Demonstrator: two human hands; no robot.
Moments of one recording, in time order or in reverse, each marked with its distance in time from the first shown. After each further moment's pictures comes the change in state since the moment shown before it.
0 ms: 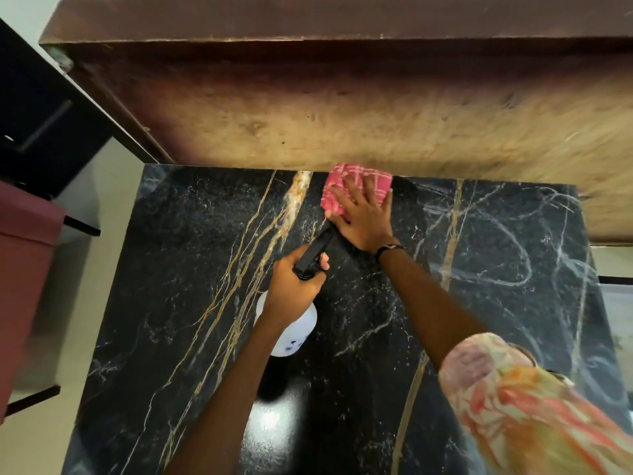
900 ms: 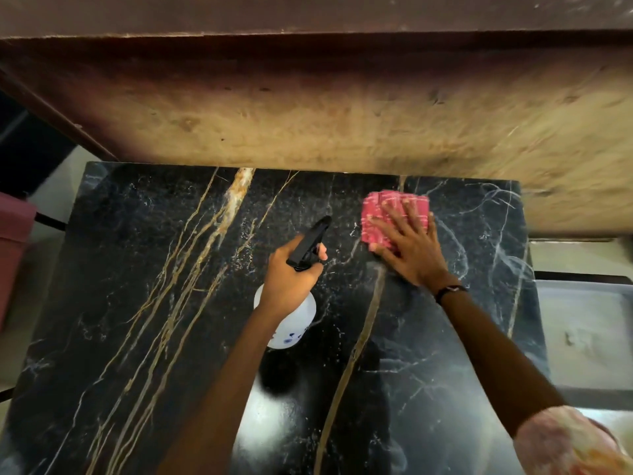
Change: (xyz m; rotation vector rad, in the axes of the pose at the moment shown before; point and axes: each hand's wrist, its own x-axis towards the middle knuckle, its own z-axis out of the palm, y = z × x) left_hand 0.001 0.037 0.109 0.045 -0.054 -0.036; right_hand -0.106 0.193 -0.004 -0.043 0.091 -0.147
